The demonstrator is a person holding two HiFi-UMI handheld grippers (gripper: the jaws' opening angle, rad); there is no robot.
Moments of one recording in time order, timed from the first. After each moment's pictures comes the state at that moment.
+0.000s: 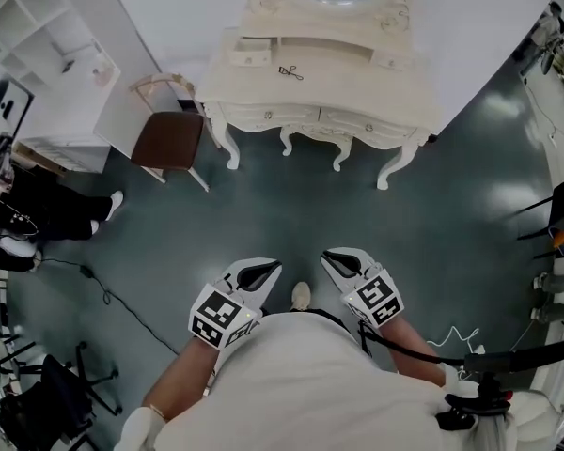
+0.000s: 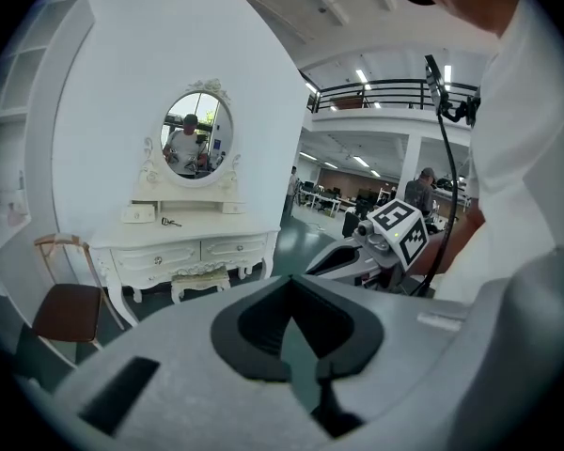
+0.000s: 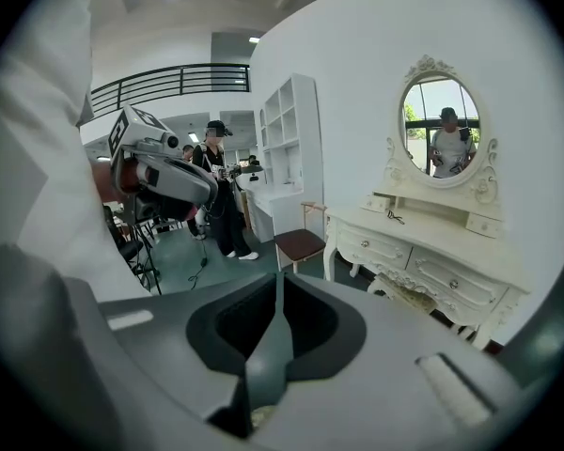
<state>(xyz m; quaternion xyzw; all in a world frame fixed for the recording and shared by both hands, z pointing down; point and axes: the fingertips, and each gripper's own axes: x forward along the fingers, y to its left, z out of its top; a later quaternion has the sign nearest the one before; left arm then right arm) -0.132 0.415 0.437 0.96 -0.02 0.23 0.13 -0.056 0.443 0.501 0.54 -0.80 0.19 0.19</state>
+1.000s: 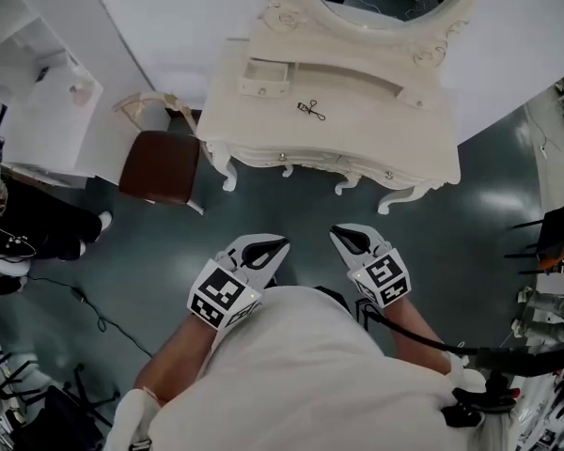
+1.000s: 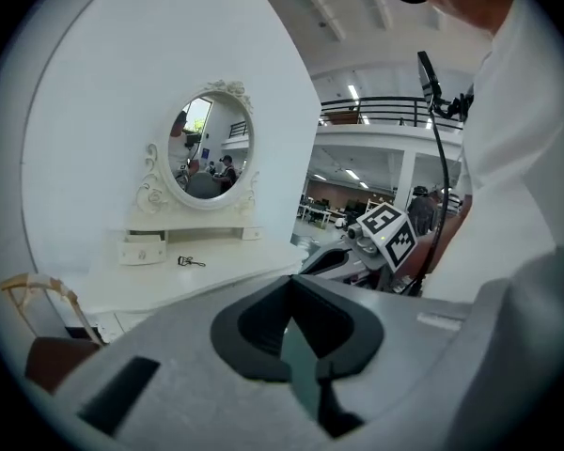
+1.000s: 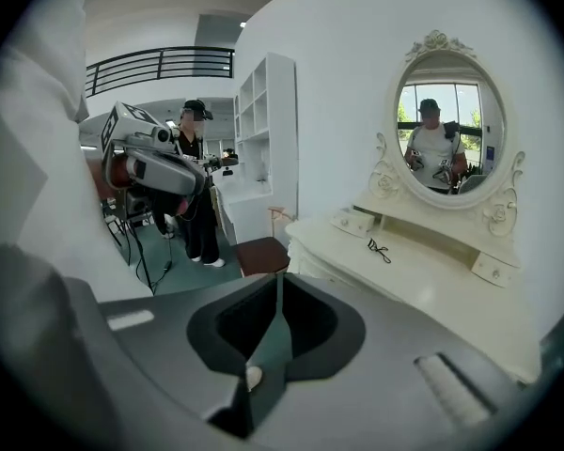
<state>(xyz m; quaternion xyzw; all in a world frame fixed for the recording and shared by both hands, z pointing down) -0.042 0.126 0.417 0.97 0.03 0.19 0.12 0.047 0.151 0.484 0.58 -0.76 0.18 0.22</state>
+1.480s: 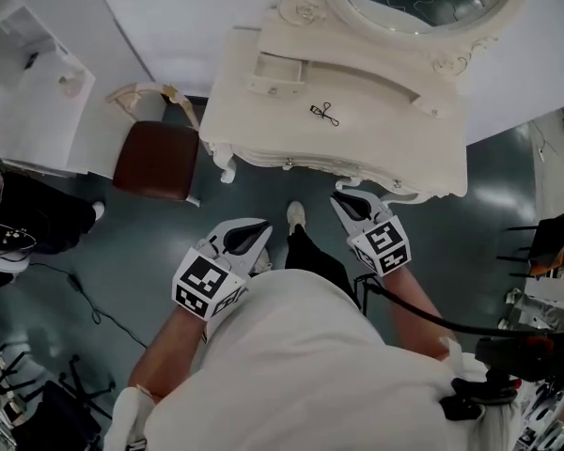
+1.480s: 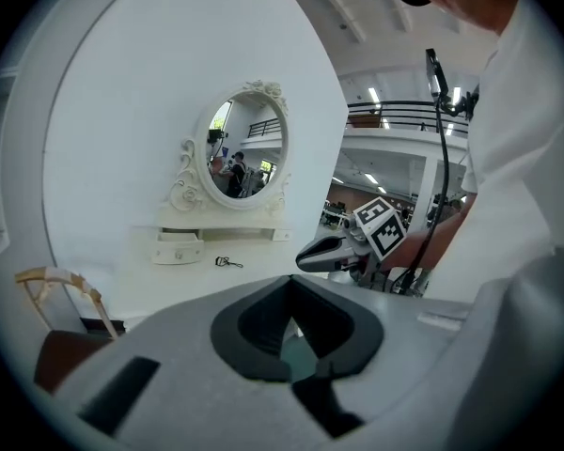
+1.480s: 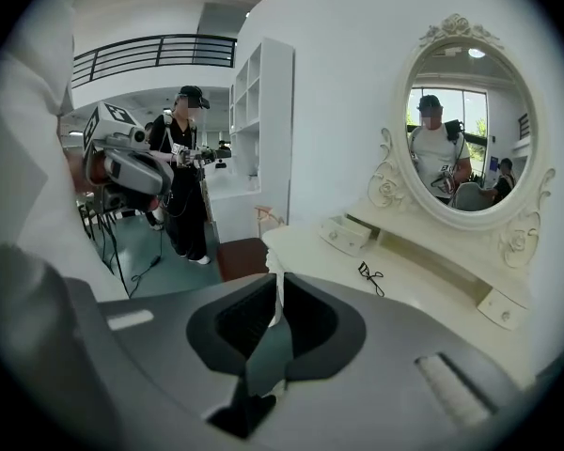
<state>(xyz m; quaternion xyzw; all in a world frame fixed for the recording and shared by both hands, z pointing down) -0.042 0.000 0.431 0.97 -0.02 0.19 0.15 0.096 0.011 0.491 0.58 -0.76 0.17 0.25</state>
